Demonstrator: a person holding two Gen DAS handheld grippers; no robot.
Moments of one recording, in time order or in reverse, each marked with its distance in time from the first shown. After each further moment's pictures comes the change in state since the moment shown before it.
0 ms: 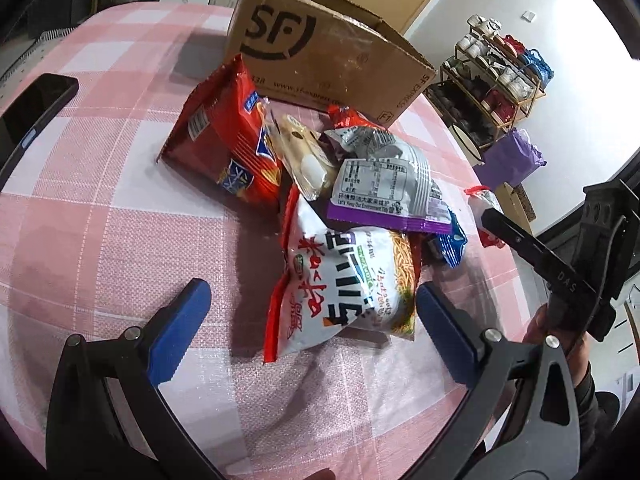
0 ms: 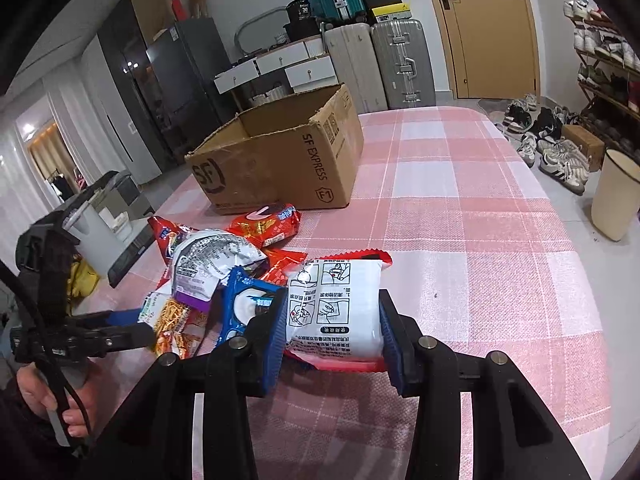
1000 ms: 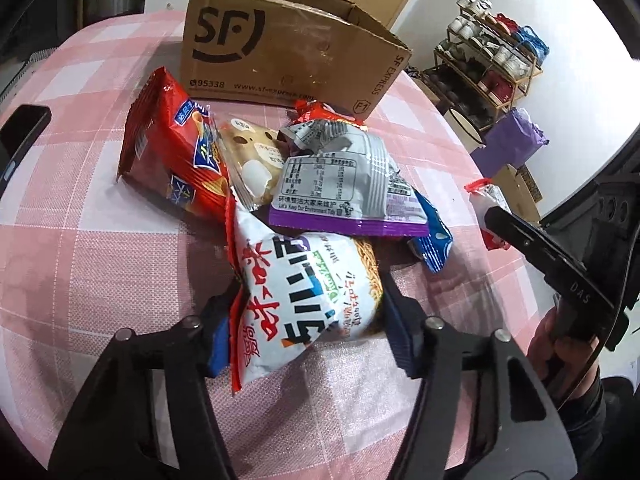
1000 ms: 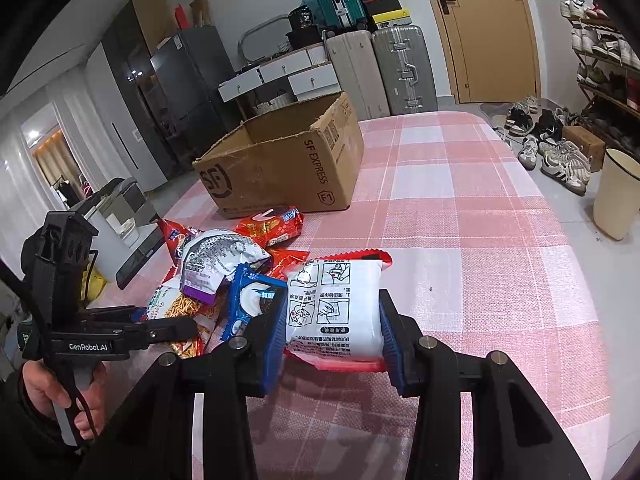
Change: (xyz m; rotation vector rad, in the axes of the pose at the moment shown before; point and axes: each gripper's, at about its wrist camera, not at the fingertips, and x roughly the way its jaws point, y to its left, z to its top) left arm 0.040 -0.049 0.020 0.082 0.025 0.028; right arm -0.013 -0.001 -0.008 0.000 -0.030 0.009
